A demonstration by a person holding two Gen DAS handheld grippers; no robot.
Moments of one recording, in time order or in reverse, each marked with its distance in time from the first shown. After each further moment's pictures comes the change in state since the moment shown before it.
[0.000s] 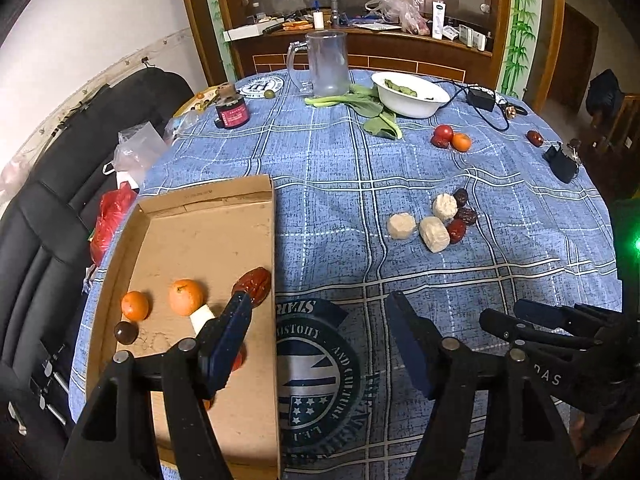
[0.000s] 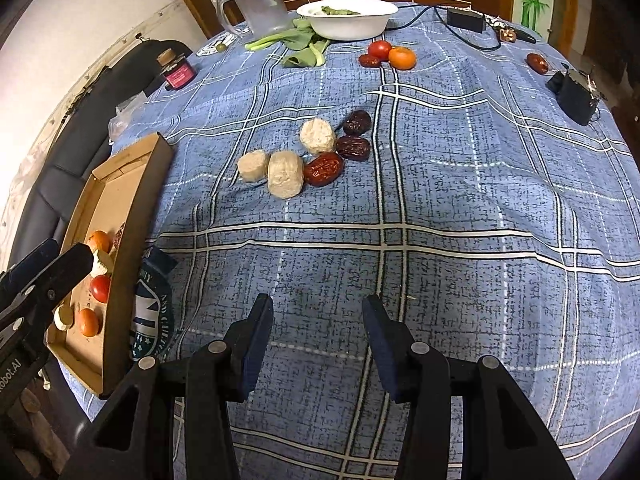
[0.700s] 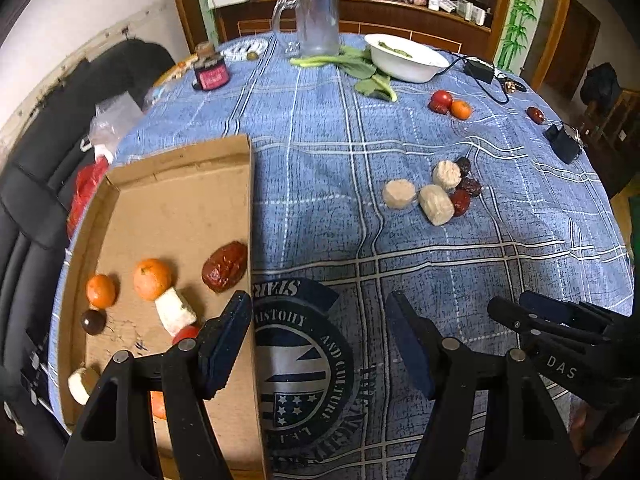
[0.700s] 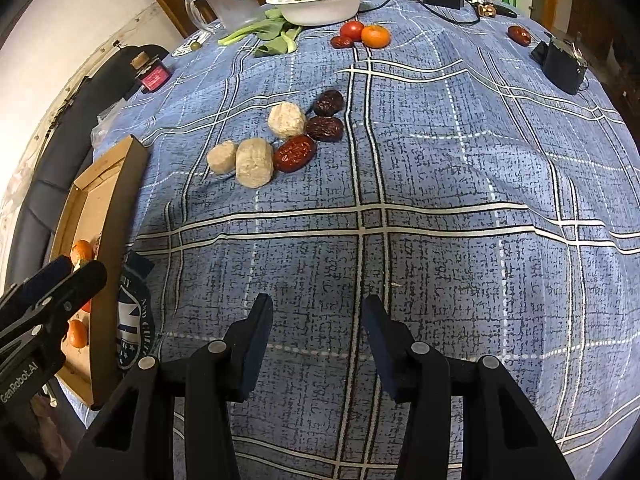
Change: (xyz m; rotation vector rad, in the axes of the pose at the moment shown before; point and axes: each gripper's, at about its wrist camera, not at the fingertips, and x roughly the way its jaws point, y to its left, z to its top) left arm 0.039 0.003 -0.004 -0.017 0.125 -0.068; right arm 0.010 -0.014 -0.008 0.075 0.020 -0.022
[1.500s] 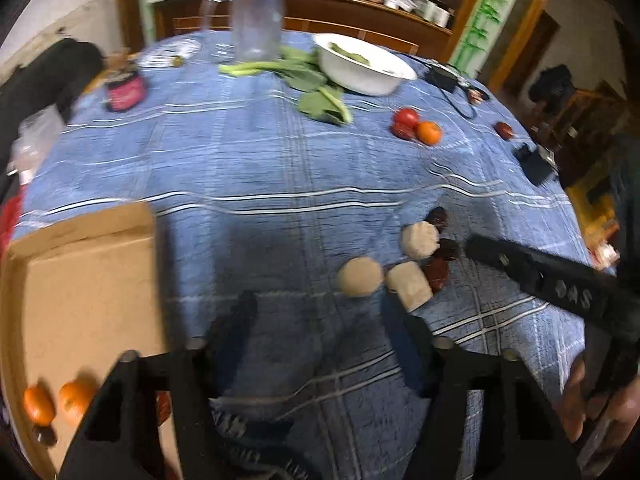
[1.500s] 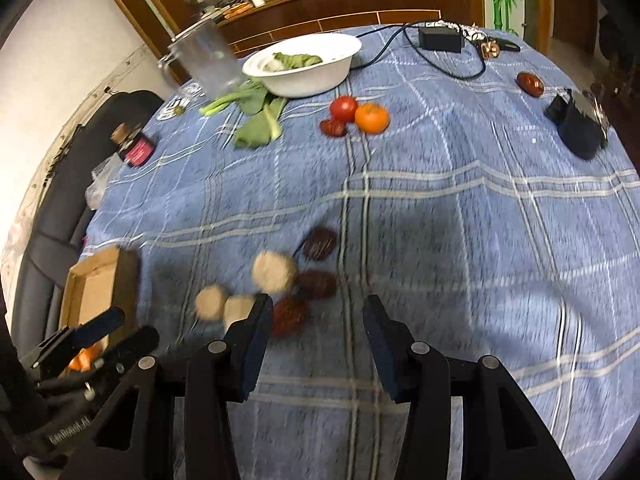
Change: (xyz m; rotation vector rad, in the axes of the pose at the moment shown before) left arm 0.065 -0.013 0.075 0.081 0.015 -0.262; right arm 0.013 -0.013 0.106 0.059 -0.120 0.013
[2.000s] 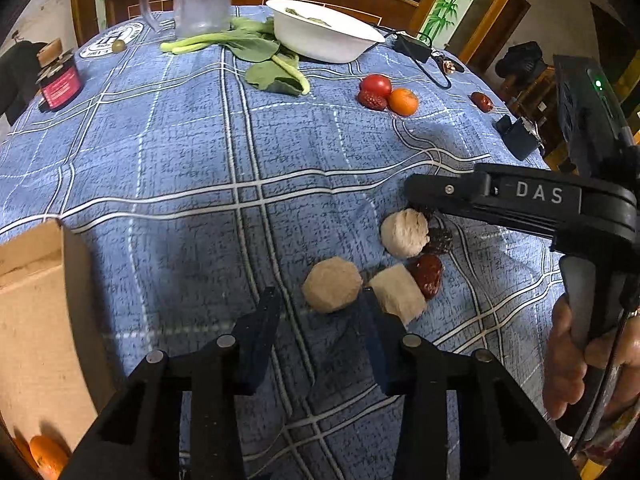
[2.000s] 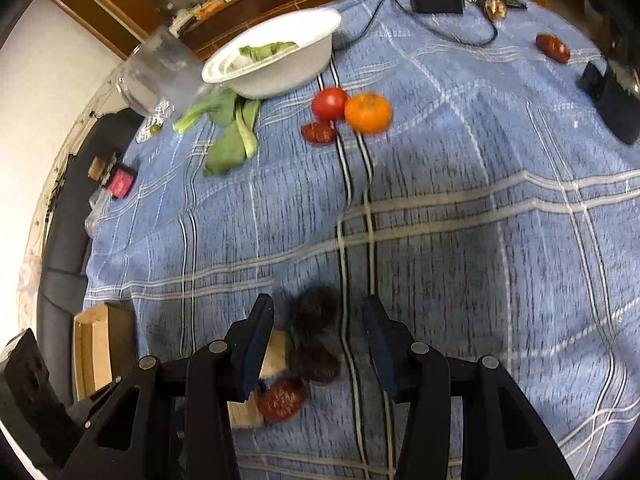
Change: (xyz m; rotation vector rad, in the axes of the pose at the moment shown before) left arm 0.043 -0.009 0.010 0.063 0.068 -0.105; right arm 0.047 -0.011 0.036 0.110 0.060 0.070
